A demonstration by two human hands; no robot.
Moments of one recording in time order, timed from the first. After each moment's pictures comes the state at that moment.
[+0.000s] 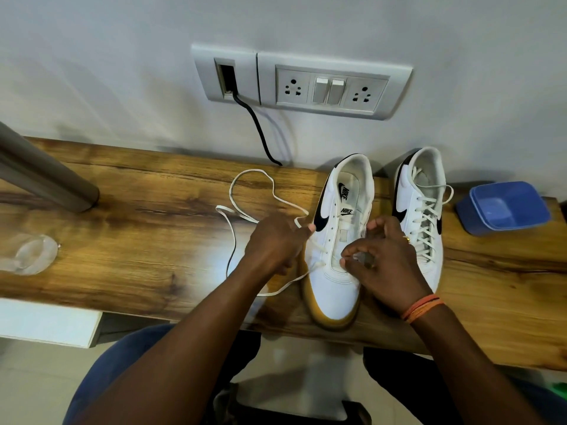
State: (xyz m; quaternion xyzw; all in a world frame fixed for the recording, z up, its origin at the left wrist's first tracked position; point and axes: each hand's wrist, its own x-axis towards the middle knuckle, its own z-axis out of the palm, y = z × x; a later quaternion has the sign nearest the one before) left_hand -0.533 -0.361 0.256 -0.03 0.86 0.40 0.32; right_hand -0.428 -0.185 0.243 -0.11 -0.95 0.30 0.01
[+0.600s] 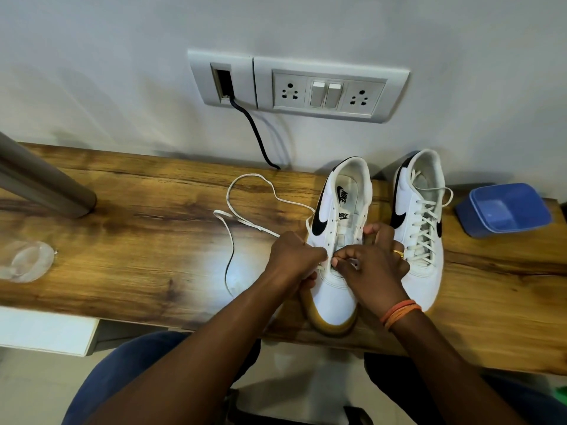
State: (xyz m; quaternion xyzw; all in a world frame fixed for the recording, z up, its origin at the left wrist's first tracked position) left_hand -0.510 -0.336 0.243 -0.12 0.77 0.50 0.37; right_hand -0.436 -0.216 0.244 -0.24 -0.92 0.29 -0.05
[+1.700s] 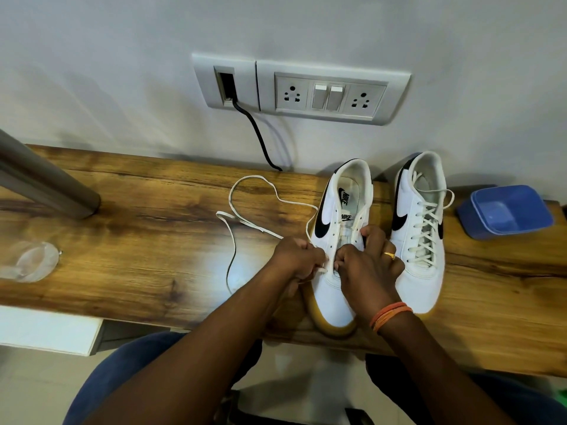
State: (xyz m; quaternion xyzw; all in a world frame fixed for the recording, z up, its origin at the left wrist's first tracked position) left_hand -0.514 -0.338 0.230 -0.15 0.73 0.54 0.39; right_hand -0.437 -0.232 0.240 -0.22 -0.96 0.15 -0.10
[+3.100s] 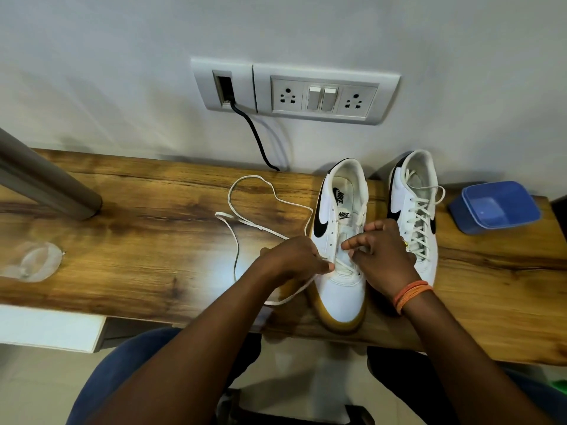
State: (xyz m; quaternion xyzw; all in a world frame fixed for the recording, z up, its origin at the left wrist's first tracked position) left_hand -0.517 -0.348 0.265 0.11 0.79 0.36 0.47; right_hand -0.443 -0.195 0.252 -0.26 -0.91 0.33 -0.06
